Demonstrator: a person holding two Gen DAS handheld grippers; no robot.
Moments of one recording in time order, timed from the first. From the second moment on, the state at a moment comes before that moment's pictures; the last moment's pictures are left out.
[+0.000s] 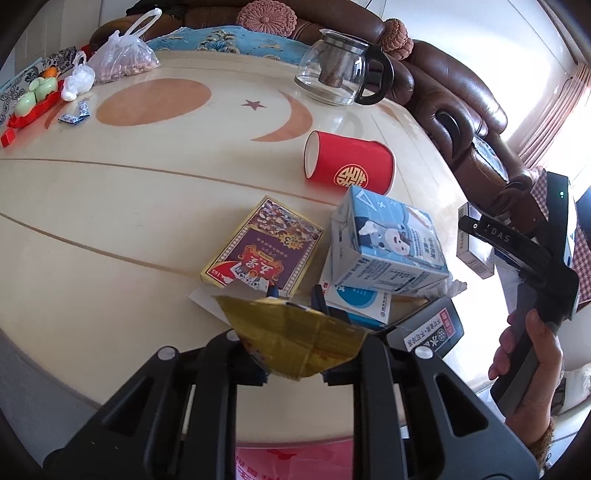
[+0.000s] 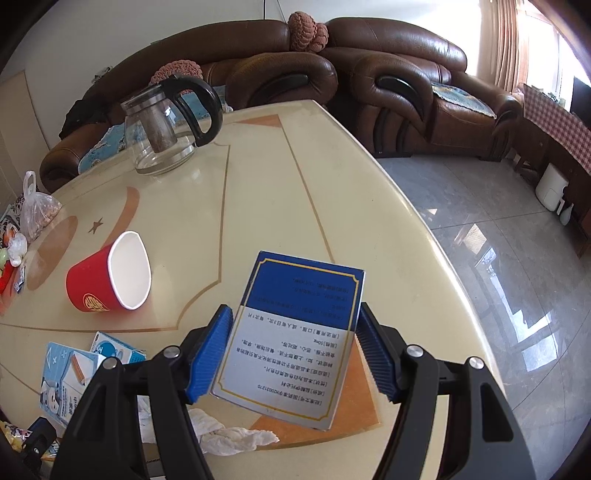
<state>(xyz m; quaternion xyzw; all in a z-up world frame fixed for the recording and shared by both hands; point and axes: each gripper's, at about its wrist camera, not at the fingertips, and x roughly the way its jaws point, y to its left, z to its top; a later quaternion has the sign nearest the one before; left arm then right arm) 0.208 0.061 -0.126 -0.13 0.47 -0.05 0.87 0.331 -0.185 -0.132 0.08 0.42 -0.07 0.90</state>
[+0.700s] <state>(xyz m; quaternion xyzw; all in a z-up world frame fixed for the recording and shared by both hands) 0.183 0.075 -0.087 -0.12 0.43 -0.03 0.90 0.264 -0.158 -0.069 0.03 0.37 -0.01 0.93</state>
